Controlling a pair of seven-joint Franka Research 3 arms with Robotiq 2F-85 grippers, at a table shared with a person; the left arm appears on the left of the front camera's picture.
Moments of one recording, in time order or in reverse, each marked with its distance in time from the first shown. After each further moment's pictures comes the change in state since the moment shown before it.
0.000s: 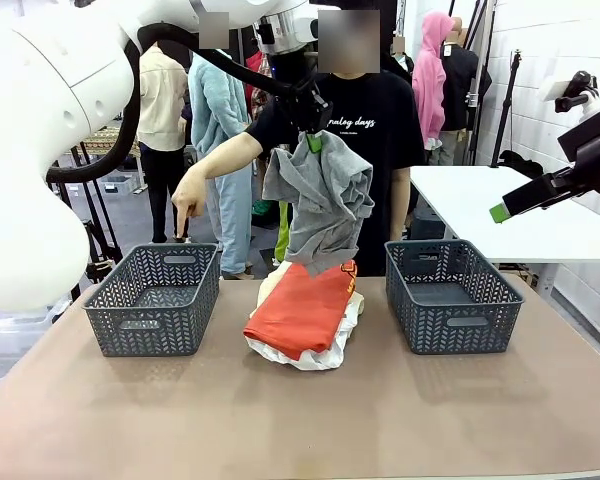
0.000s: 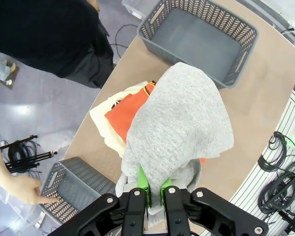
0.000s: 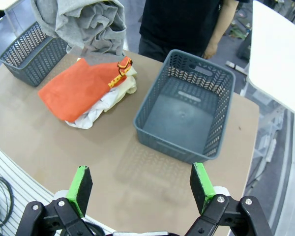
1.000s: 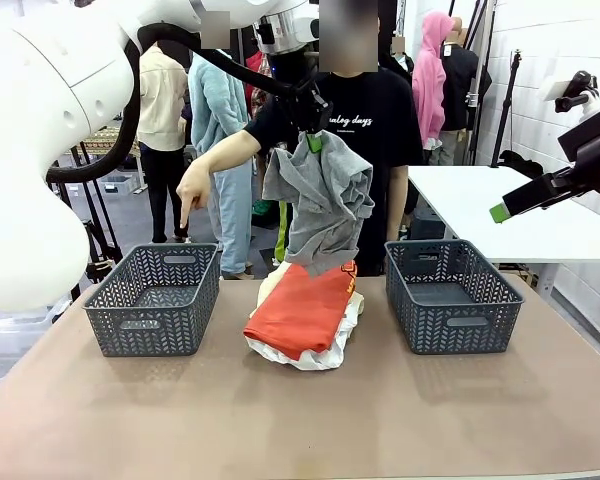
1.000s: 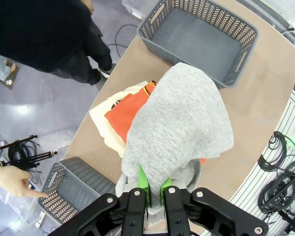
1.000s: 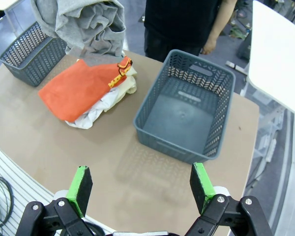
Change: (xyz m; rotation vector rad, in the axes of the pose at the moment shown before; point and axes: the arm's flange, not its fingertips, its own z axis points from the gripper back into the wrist) left arm 0.000 0.000 -0.001 -0.001 0.002 0.000; right arm 0.000 0.000 0.000 0.000 0.000 0.000
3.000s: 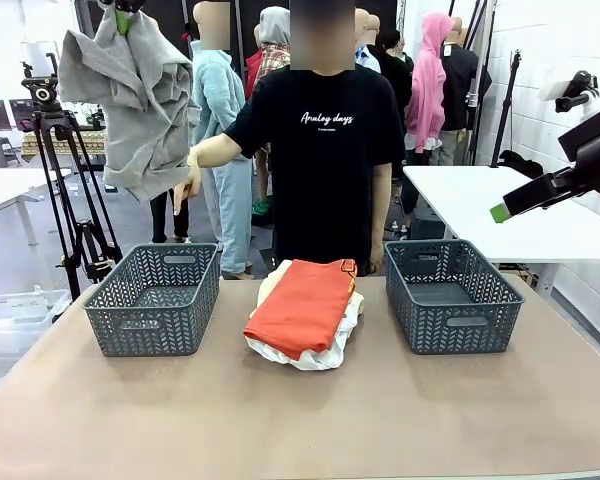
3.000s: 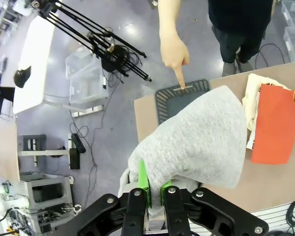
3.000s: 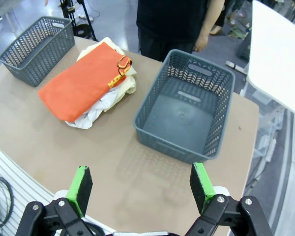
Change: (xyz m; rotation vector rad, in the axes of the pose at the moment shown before) left arm -0.142 0.095 0.219 0.589 0.062 0.653; right arm 0.000 0.000 0.000 -0.001 0.000 -0.001
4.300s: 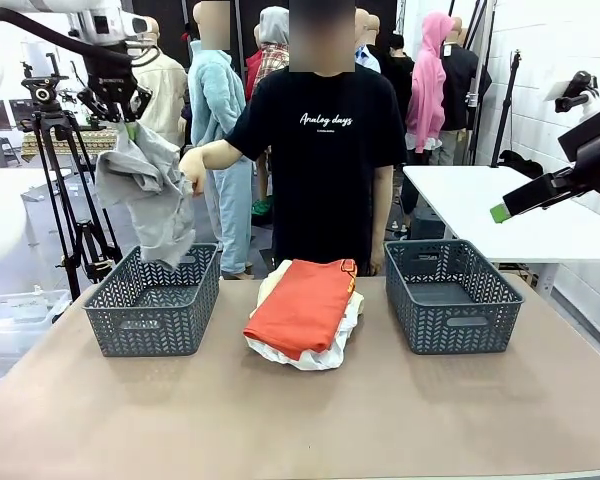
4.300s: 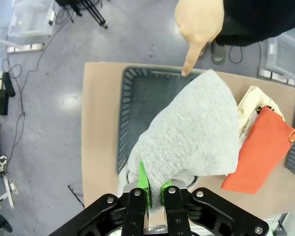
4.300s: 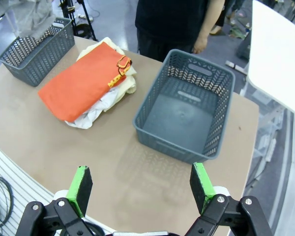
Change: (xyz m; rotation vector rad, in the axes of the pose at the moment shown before) left arm 0.041 0.051 -0.246 -0.247 0.322 0.334; right arm 0.000 0.000 0.000 0.000 0.001 0.000
